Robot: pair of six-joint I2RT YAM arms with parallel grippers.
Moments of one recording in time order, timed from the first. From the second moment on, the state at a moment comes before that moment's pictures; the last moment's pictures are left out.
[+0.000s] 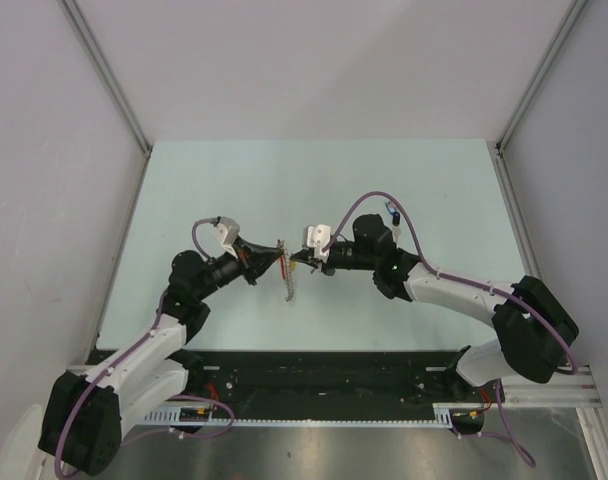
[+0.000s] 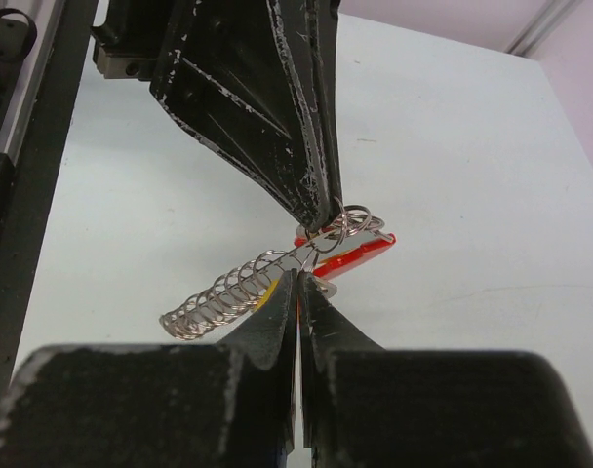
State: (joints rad) left arm -0.37 0.88 0.31 0.60 0.57 -0.35; right arm 0.81 1.43 0.83 0.40 -0.60 -0.44
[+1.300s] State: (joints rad) left arm -0.36 0.70 0.28 0.40 0.38 -0.36; right arm 0.72 1.42 0.80 0.55 -0.47 -0.08
